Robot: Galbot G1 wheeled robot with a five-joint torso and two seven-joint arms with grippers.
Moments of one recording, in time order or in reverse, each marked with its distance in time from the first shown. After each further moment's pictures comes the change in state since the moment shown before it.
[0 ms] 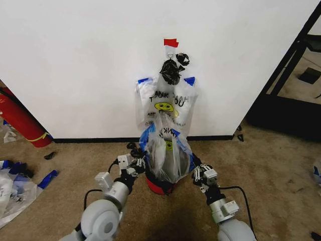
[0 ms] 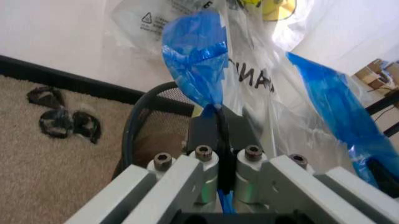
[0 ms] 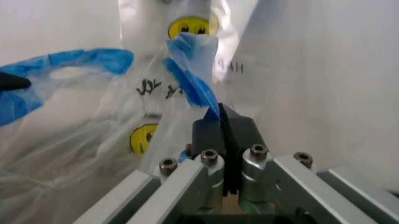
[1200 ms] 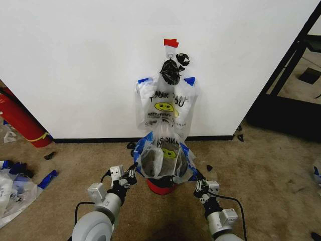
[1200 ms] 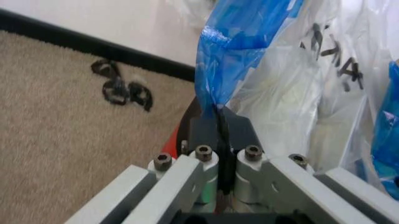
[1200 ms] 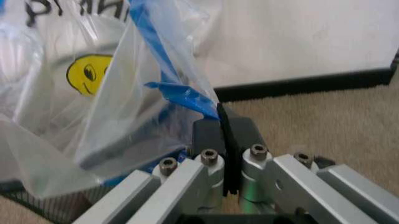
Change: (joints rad) left arm 0.150 0.030 -0.074 -0.023 0.041 0.015 -0.039; right arm -0.096 0.075 -0.011 0.020 0.126 -0.165 0.141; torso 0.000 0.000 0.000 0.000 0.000
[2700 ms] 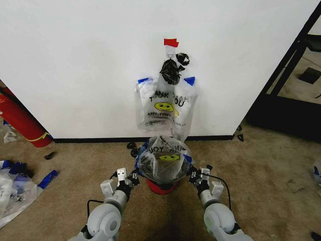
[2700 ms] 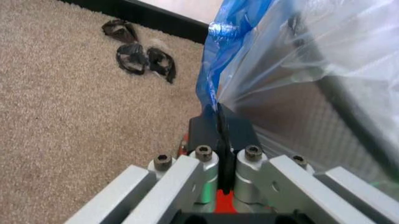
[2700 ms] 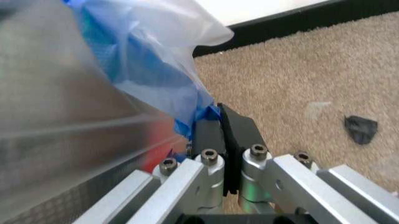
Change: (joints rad) left arm -0.162 -0.064 0.066 0.242 0.000 0.049 0.010; right arm 0.336 0.023 -0.026 -0.292 0.224 -0.213 0.003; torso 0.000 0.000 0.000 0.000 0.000
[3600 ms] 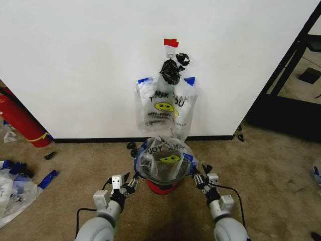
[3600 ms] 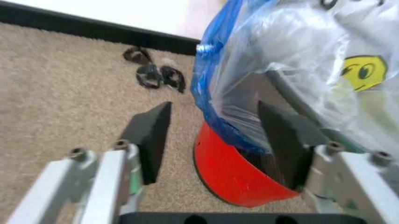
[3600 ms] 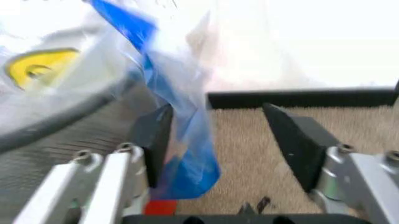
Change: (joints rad) left arm 0.253 0.042 -0.090 -0.202 0.189 -0.050 0.016; right arm -0.236 -0.064 0.077 0.127 -0.236 0.326 -0.120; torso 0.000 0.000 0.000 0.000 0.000
